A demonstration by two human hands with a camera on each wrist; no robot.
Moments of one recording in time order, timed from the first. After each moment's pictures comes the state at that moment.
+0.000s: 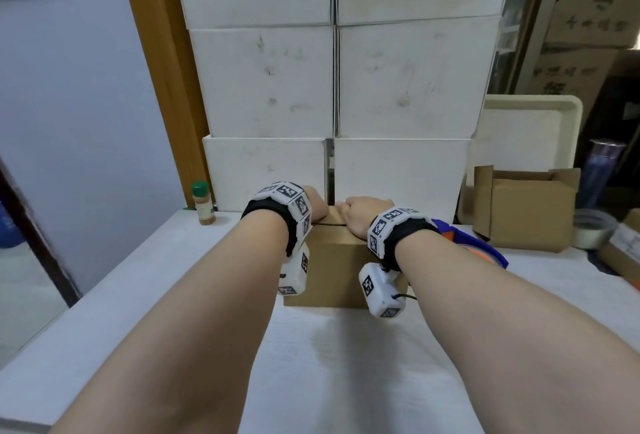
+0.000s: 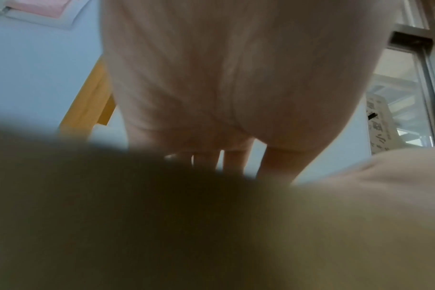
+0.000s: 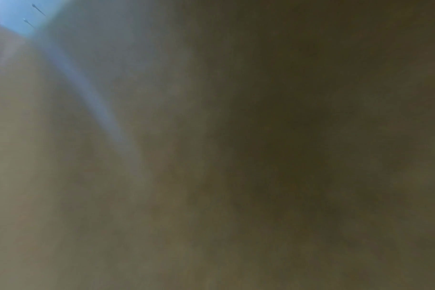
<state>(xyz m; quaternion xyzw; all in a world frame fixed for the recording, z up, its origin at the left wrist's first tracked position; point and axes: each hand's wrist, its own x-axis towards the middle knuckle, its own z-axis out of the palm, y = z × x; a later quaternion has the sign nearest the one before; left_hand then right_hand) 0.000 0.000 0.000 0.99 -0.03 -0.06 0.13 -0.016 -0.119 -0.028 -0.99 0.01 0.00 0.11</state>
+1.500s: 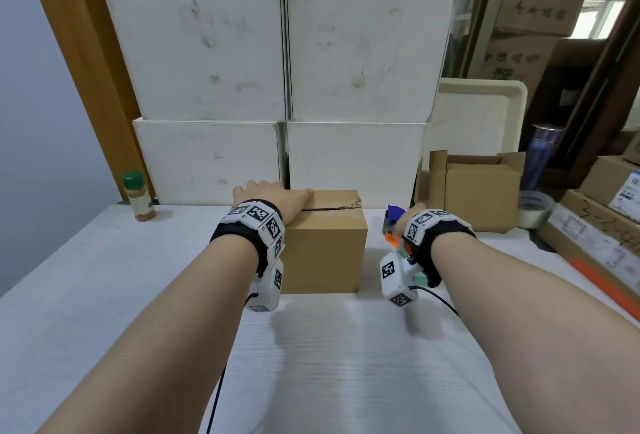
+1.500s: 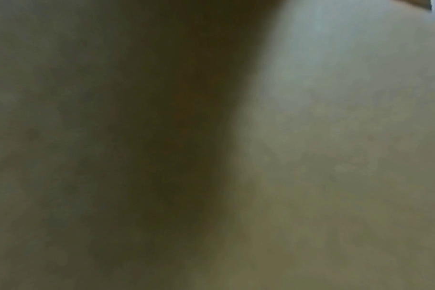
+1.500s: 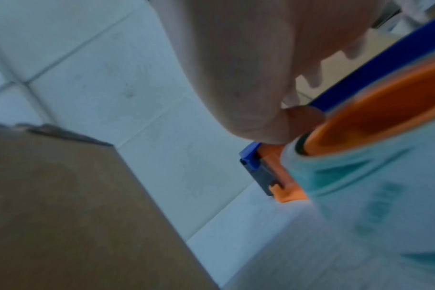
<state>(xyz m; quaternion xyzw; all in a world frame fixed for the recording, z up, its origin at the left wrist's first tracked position) 0.013 -0.025 -0.034 1.00 -0.03 0.00 0.08 -0.005 -0.263 -0.076 -0.96 0.23 0.12 0.11</state>
